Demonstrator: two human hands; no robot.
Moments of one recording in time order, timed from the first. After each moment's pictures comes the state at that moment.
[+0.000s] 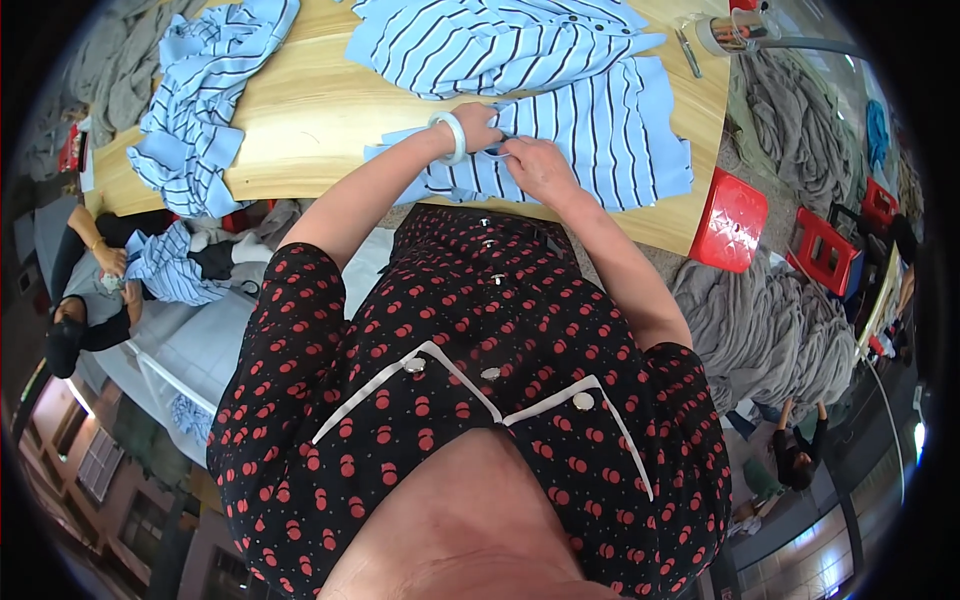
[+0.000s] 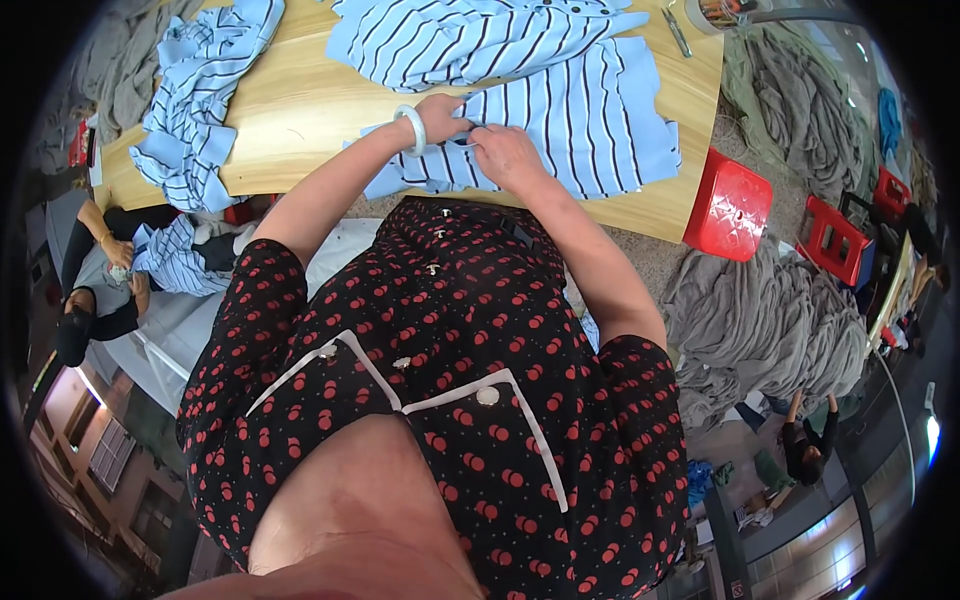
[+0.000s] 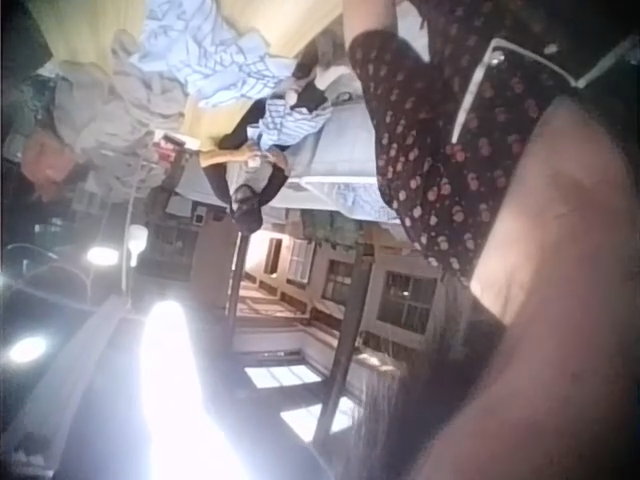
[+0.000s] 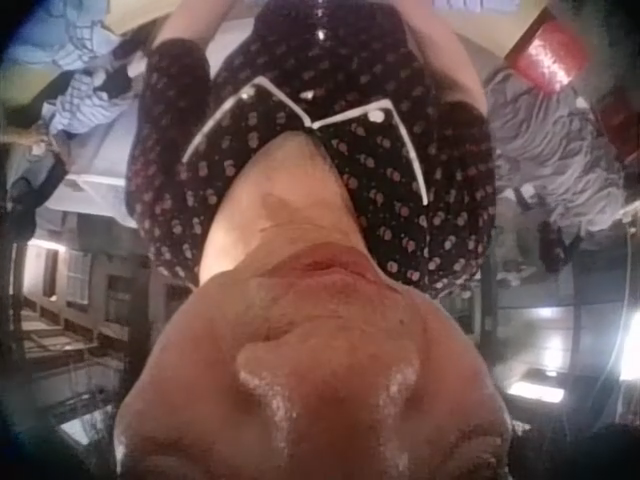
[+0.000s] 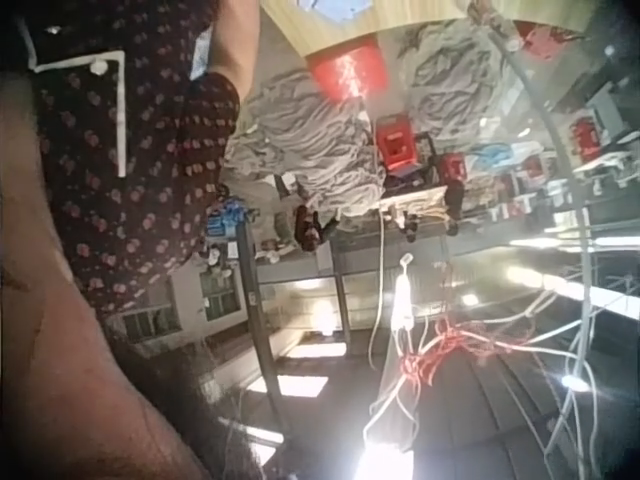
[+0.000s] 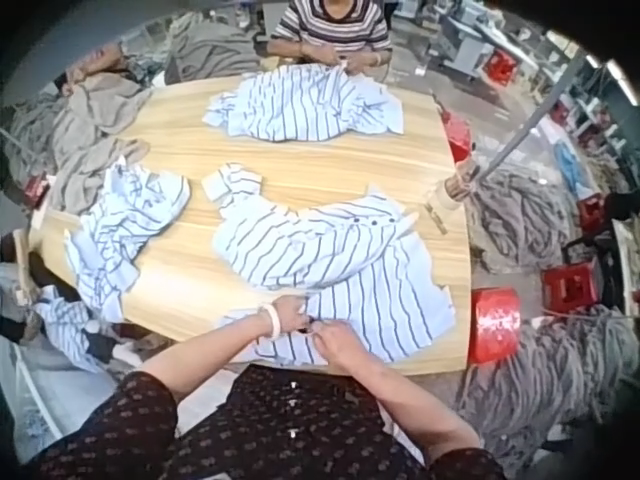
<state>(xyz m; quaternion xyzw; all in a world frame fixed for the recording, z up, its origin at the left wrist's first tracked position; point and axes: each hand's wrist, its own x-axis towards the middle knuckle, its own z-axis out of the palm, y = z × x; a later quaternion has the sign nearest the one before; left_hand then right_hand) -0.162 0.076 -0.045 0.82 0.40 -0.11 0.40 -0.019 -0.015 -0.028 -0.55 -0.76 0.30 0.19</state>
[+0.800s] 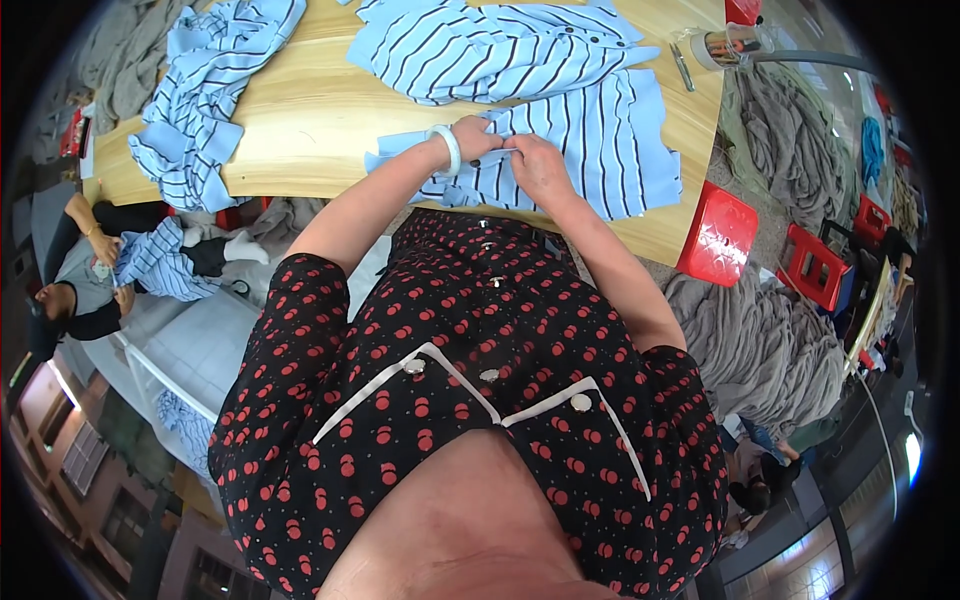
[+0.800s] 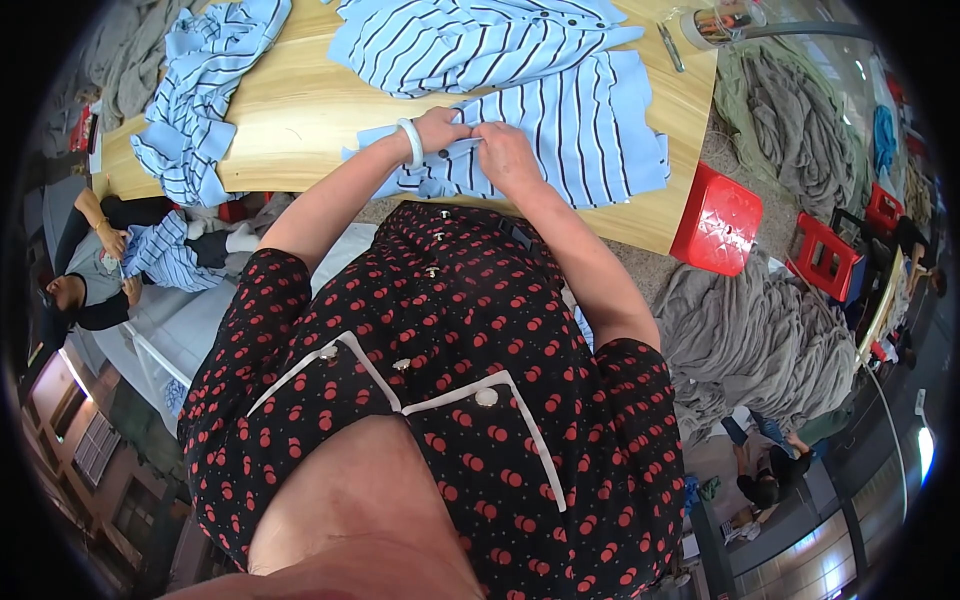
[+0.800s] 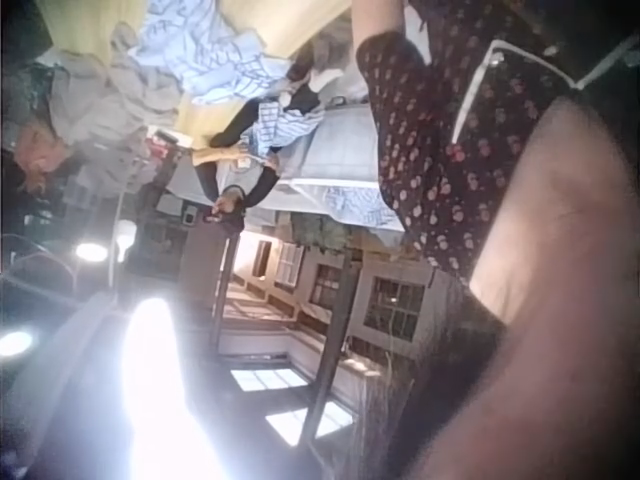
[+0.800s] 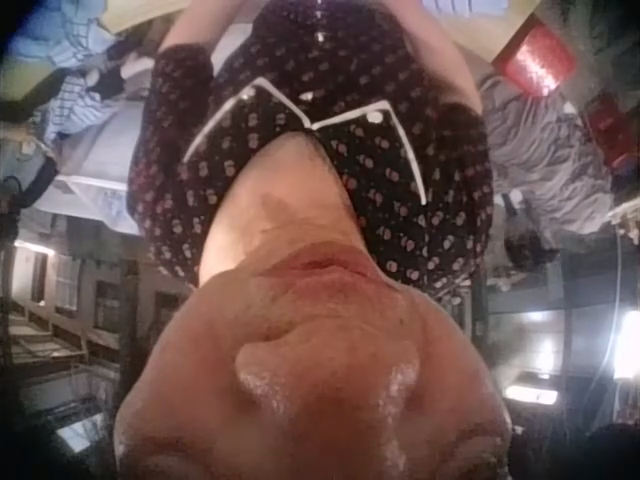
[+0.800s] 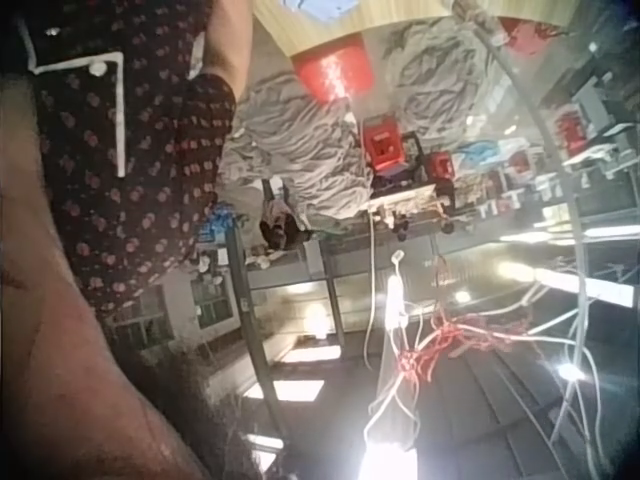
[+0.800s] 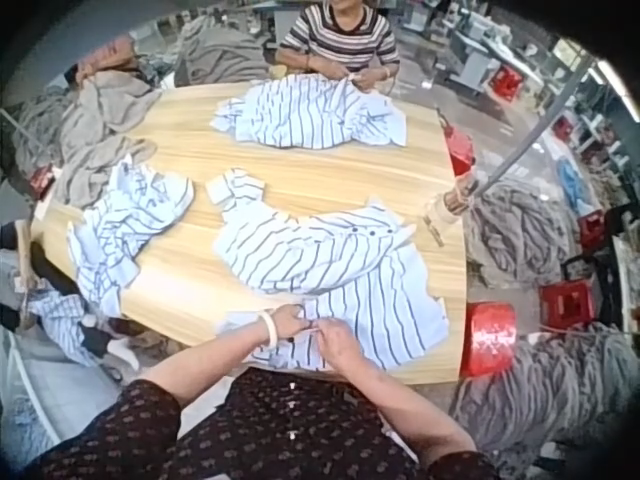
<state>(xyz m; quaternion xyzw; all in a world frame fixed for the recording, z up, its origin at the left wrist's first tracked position) -0.156 0.062 -0.030 0.69 0.48 -0.04 0.54 -0.013 -0.011 -0.021 -0.58 -0.70 0.30 0.29</state>
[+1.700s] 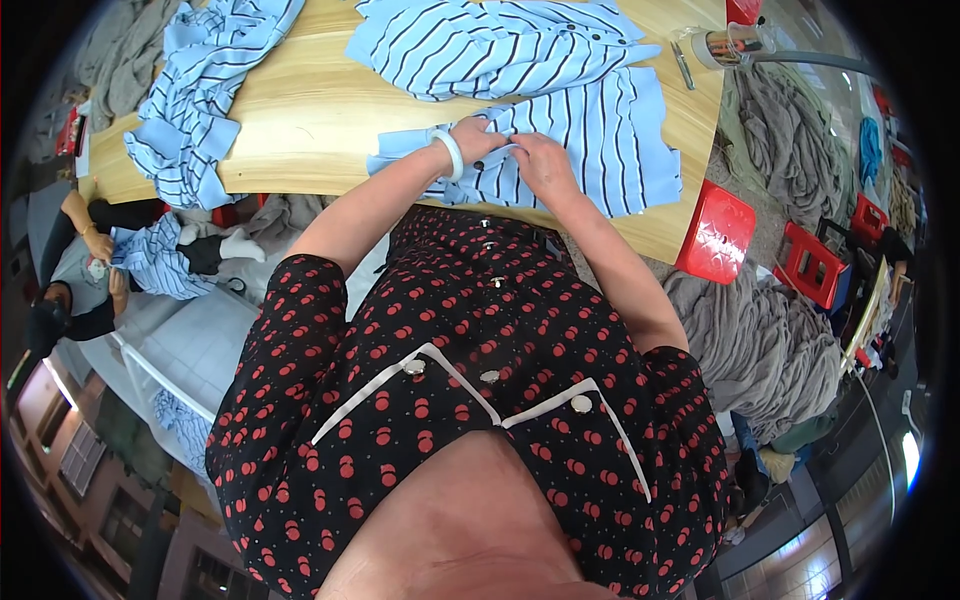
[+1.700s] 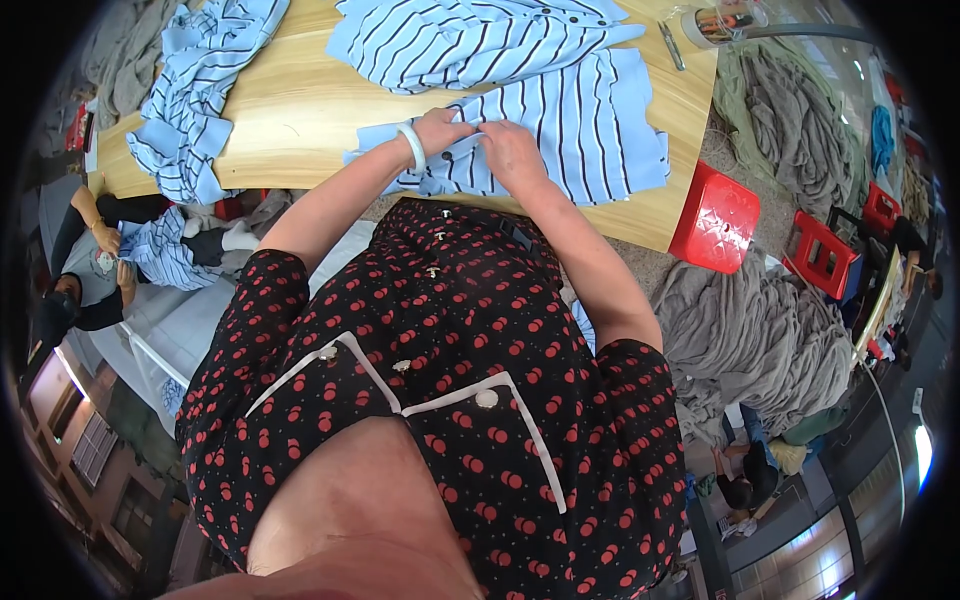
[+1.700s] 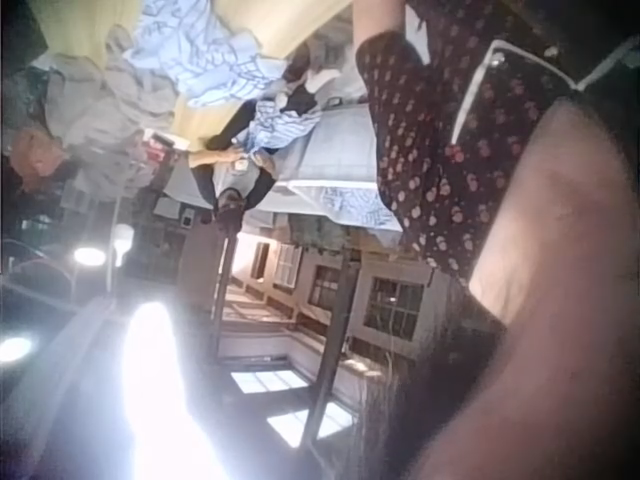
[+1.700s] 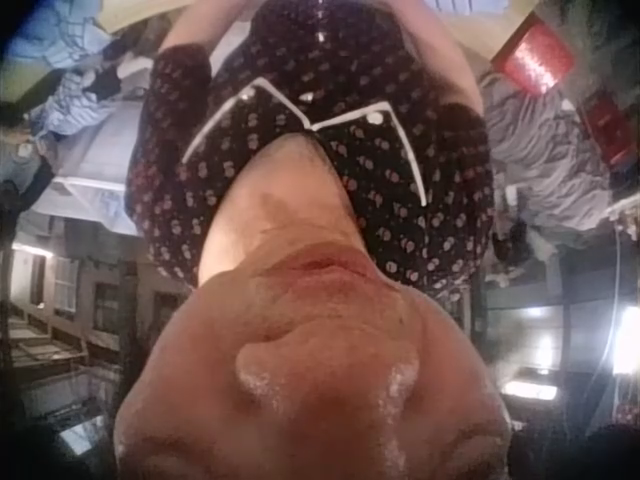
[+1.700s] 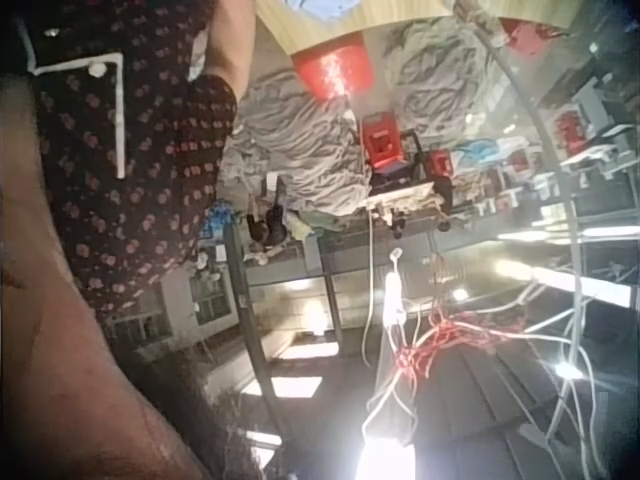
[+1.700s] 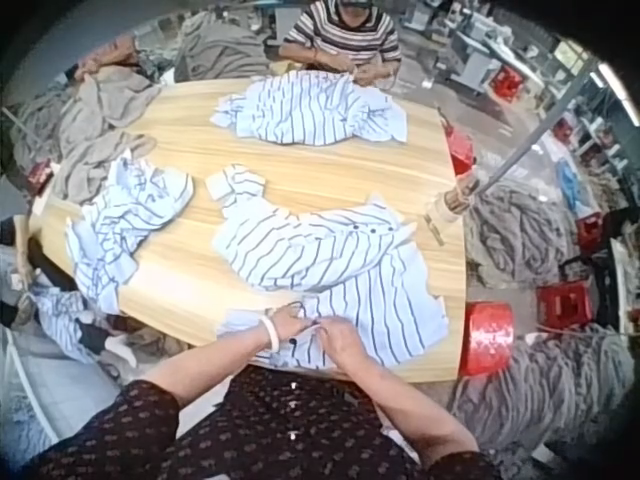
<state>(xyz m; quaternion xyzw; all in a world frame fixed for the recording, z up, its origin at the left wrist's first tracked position) -0.158 0.048 -0.049 0.55 0.50 0.04 0.67 -0.007 -0.013 -0.026 -0.59 -0.72 0.27 0.26</state>
